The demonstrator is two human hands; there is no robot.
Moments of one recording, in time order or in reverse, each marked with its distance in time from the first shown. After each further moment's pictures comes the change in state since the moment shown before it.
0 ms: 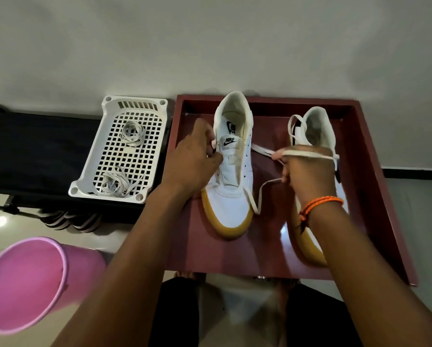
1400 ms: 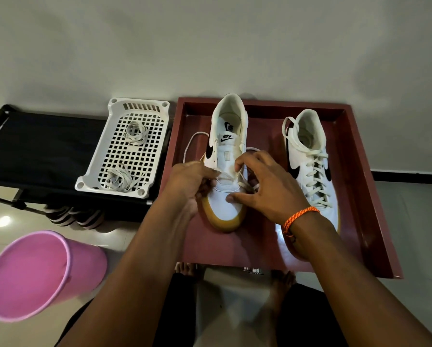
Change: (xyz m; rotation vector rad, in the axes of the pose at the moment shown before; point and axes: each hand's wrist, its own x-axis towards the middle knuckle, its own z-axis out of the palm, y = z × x) left_hand -0.040 0.023 0.010 -0.909 0.018 -0.791; right_hand -0.036 0.009 0.004 -0.633 -0.412 -0.573
